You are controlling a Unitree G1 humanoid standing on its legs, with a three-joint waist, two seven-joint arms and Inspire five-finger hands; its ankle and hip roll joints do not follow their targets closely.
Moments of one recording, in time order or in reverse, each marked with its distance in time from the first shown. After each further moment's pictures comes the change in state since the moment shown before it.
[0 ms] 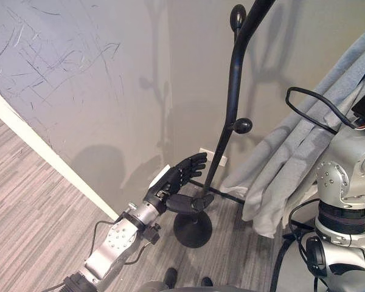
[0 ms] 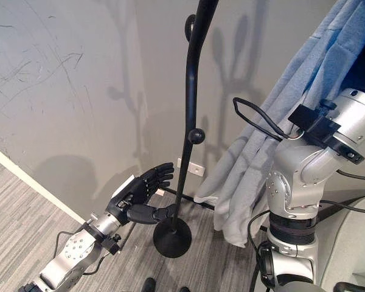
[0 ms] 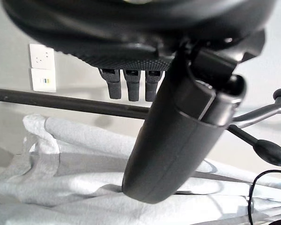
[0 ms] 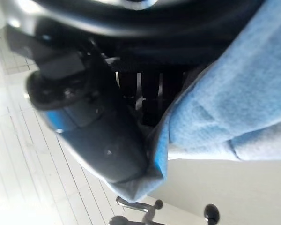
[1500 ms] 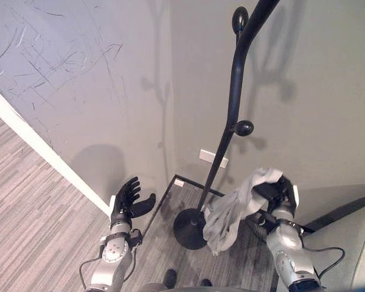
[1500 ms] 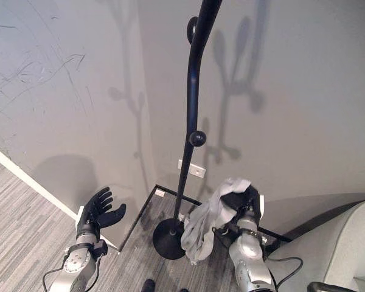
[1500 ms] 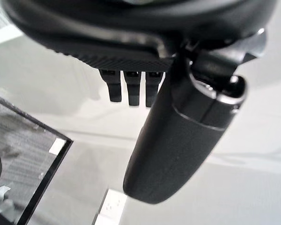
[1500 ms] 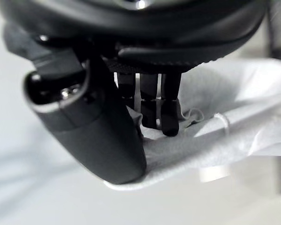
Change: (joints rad) left arm 0.102 -0.299 0.305 0.461 0.081 0.009 0.378; right arm 0.659 0.197 0.190 0.454 0.156 0.265 0.239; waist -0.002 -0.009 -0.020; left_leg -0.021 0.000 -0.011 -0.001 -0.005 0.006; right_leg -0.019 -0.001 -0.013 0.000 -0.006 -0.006
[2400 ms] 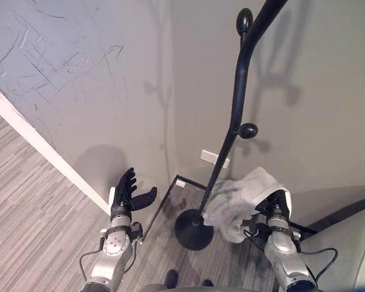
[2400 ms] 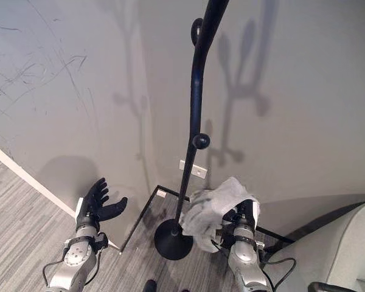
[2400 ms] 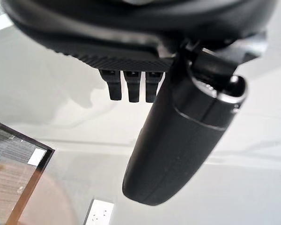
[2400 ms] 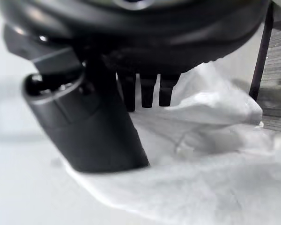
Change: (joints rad) left arm -0.038 0.011 -0.004 -0.028 0.039 -0.001 0.063; right arm -0.011 -0.001 0.086 0.297 -0.299 0.061 -0.065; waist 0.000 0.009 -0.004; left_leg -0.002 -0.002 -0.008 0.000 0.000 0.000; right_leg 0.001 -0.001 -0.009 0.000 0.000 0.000
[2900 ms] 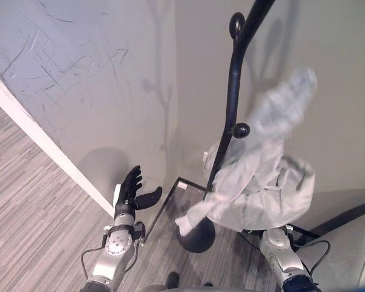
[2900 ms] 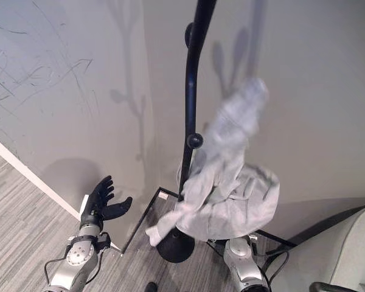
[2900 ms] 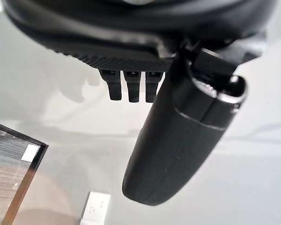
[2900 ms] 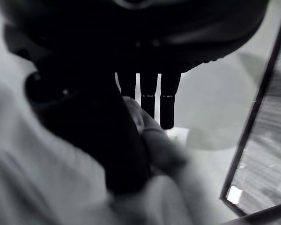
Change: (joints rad) left arm -0.001 0.016 -0.022 -0.024 0.003 0.002 -0.005; right arm -0.021 -0.004 0.051 0.001 -0.011 0.001 0.029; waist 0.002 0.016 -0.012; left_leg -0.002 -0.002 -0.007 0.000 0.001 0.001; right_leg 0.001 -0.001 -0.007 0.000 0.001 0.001
